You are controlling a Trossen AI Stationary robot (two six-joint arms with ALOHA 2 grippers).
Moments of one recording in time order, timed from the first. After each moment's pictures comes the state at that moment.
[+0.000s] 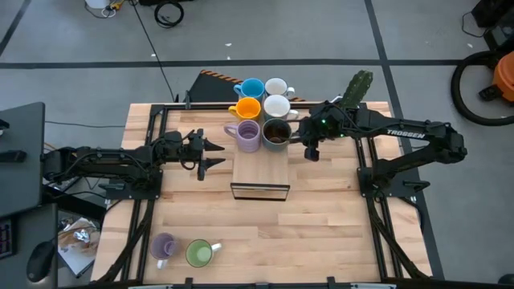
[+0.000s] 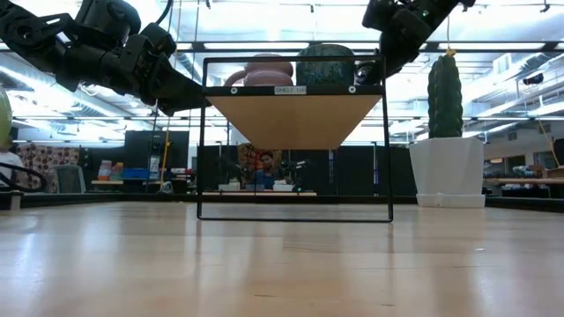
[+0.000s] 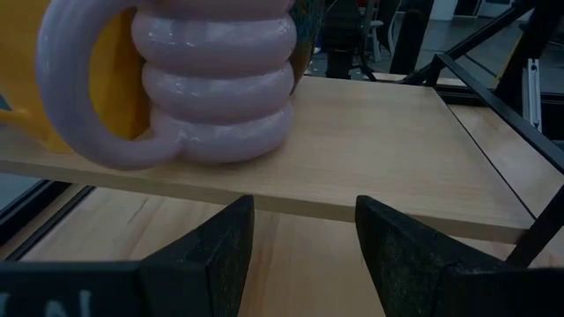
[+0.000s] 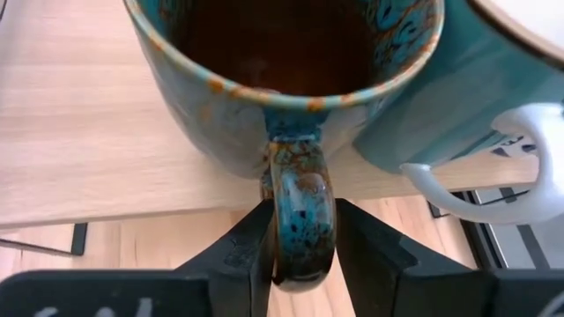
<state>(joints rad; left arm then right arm) 0.30 0.96 0.28 0.47 0.18 0.01 -0.28 1.19 1.06 -0.64 0.03 -0.18</state>
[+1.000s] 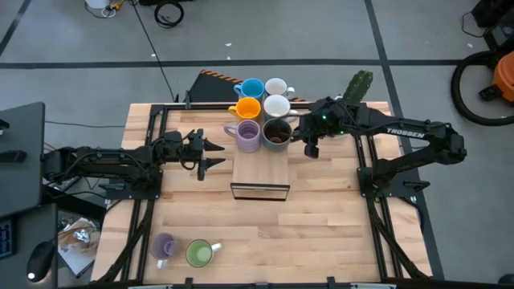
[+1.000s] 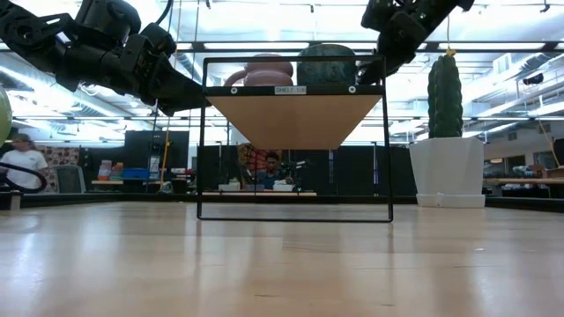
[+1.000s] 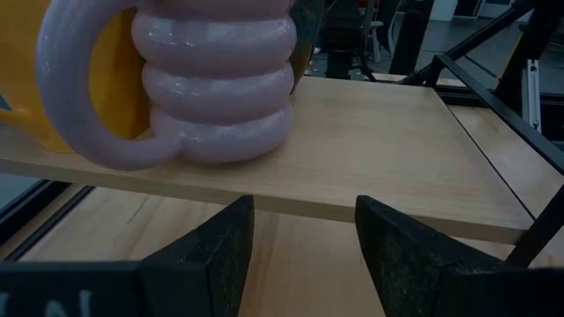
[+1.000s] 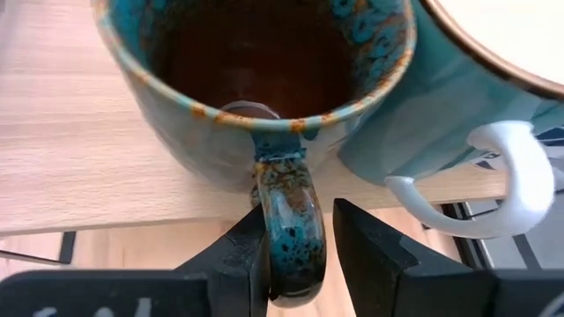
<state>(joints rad) 0.30 0.96 0.28 0.48 0.18 0.01 -0.32 1.19 1.06 -0.61 0.00 -0.22</state>
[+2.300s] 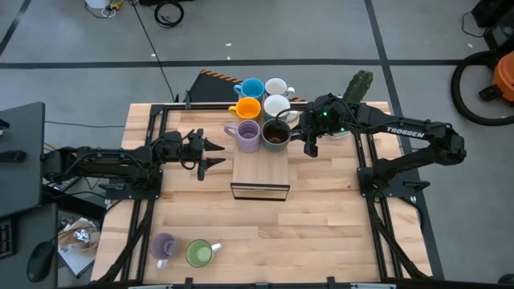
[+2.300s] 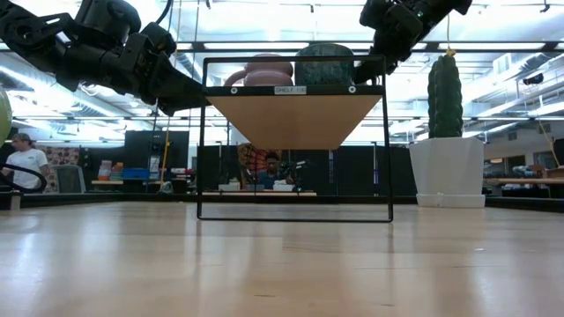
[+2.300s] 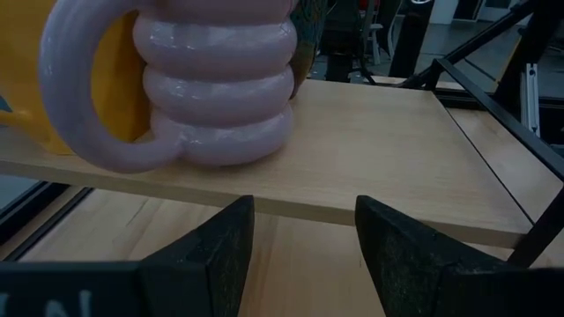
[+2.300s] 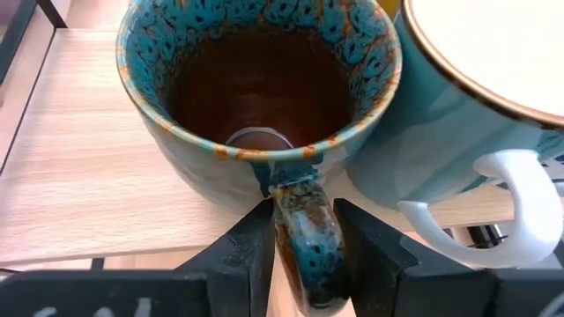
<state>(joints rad) 0.30 0.96 0.28 0.48 0.18 0.01 -0.35 1.19 1.06 -0.56 -0.11 -0.19</state>
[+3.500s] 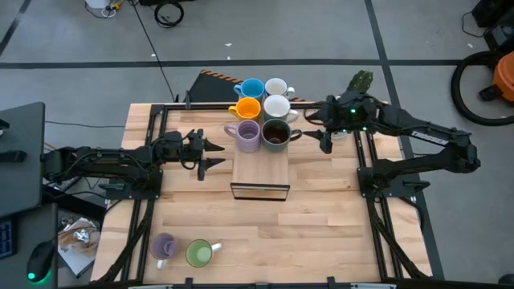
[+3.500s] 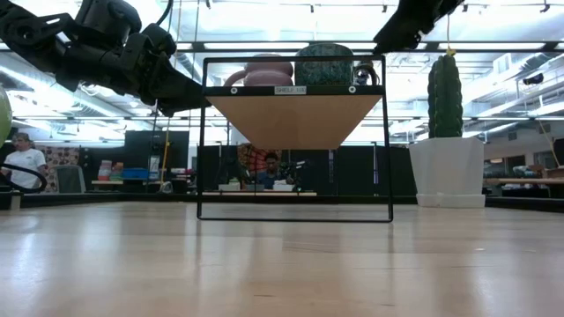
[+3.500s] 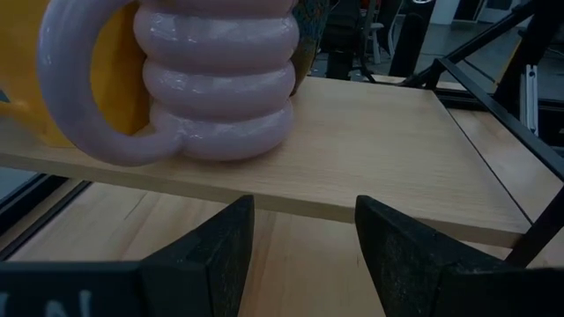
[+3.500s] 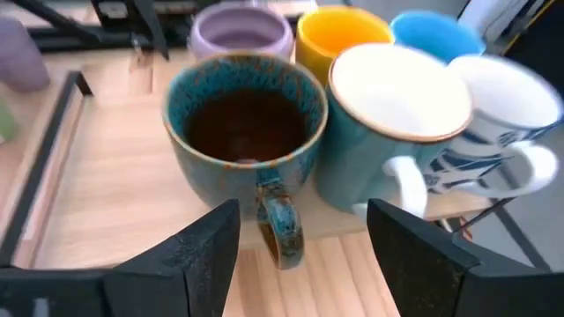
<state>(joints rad) 0.30 0.96 0.28 0.47 0.18 -0.01 -0.35 0.99 1.06 -0.61 -0.07 -0.13</state>
